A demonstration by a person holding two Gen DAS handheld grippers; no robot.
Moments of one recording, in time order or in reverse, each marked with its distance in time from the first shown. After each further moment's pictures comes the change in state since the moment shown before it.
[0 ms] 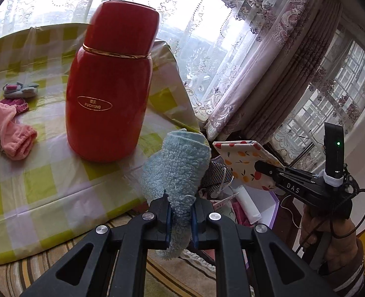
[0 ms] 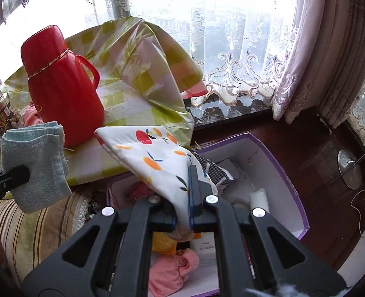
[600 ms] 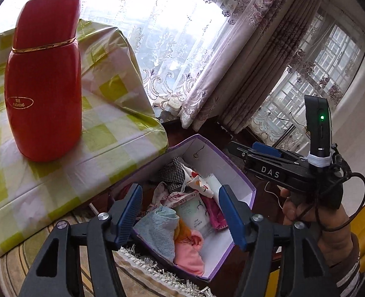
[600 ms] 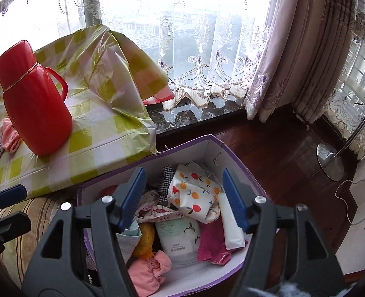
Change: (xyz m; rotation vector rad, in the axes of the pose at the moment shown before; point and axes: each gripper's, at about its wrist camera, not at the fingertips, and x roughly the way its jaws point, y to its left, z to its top) left arm 0.032 -0.056 -0.003 0.062 0.062 -0.100; right arm -0.003 -0.027 0.004 0.045 -0.019 -0.118
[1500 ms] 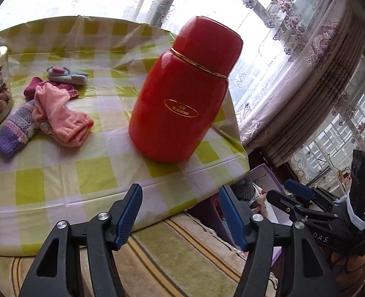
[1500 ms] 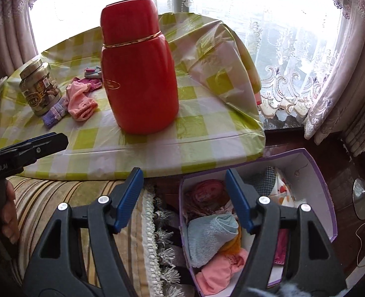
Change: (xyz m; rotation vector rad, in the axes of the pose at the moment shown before) left arm -0.088 0.130 -0.016 -0.220 -0.127 0.241; right arm -0.029 0.144 -0.021 -0.224 0.006 0.295
